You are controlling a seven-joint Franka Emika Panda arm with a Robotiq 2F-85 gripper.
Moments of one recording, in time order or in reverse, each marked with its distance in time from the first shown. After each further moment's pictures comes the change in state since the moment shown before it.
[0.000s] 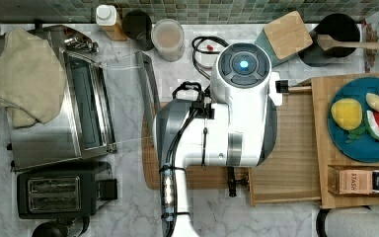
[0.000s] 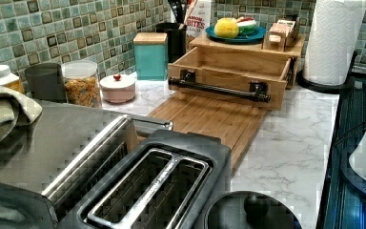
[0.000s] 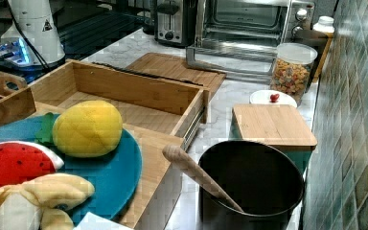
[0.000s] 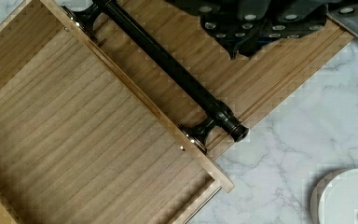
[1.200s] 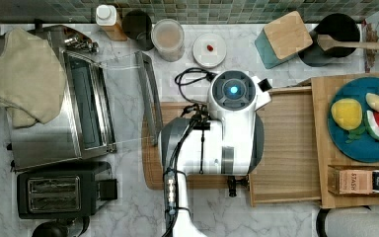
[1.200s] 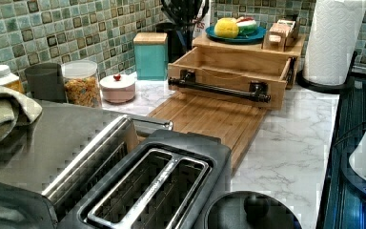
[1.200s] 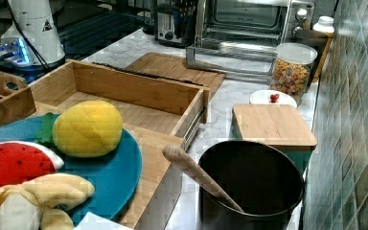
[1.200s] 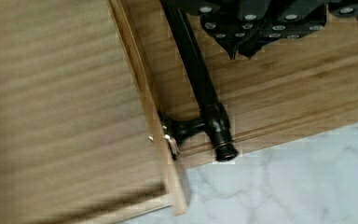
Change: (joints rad) arm 0.000 -0.014 0.002 -0.234 -0.019 0.238 -0.463
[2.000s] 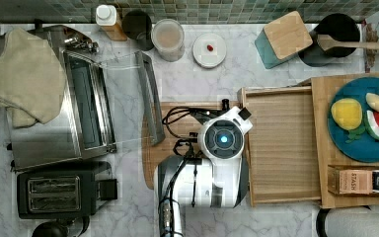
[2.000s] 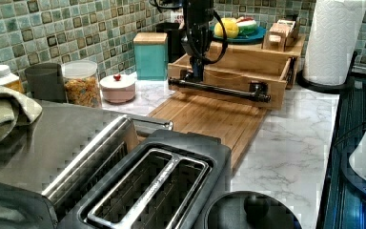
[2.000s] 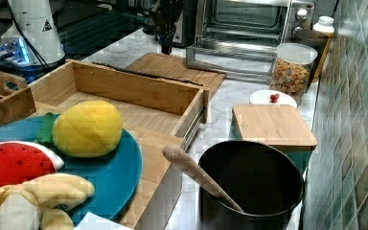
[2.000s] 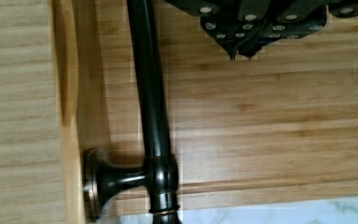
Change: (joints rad) arm 0.003 -0.112 0.024 -0.322 0.089 0.268 -0.186
